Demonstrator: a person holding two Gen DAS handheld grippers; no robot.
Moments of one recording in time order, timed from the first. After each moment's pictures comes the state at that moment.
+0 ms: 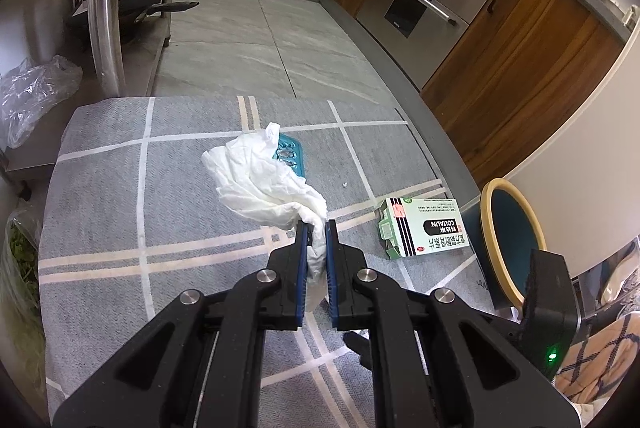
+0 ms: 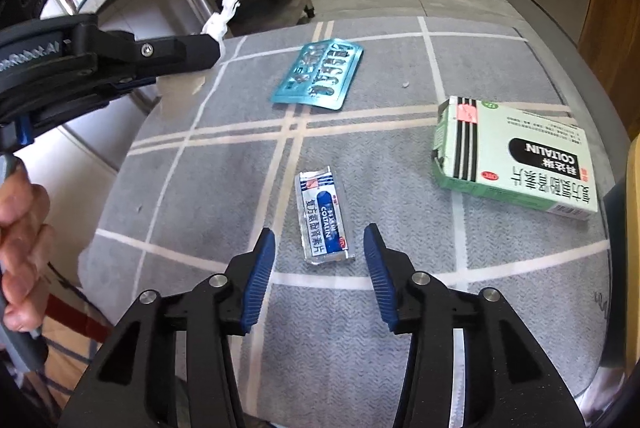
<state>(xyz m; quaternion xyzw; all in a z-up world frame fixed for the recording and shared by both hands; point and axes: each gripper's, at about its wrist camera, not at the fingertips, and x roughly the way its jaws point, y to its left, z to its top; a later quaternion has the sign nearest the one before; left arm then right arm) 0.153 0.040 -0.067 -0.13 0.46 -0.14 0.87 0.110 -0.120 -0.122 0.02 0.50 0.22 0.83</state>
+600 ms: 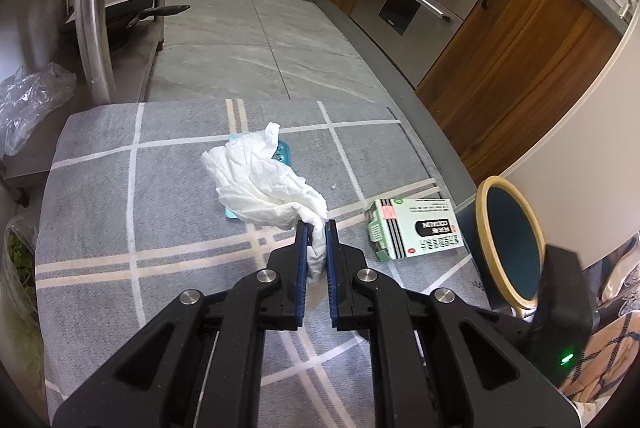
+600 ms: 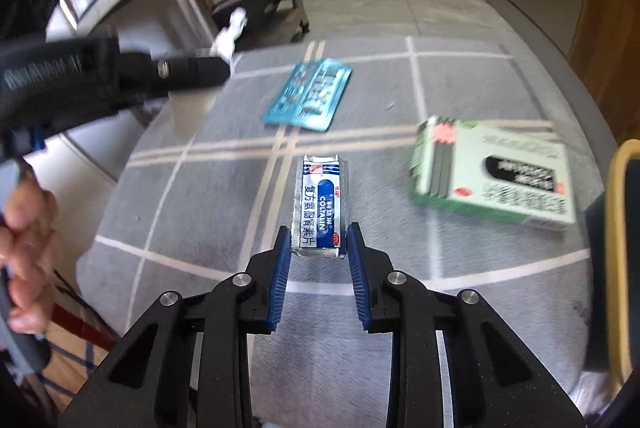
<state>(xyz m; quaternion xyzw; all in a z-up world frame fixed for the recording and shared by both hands) 0.154 0.026 -0.061 -0.12 0.46 -0.14 0.87 0.103 -0.141 -0.100 0.03 0.47 0.21 0.85</state>
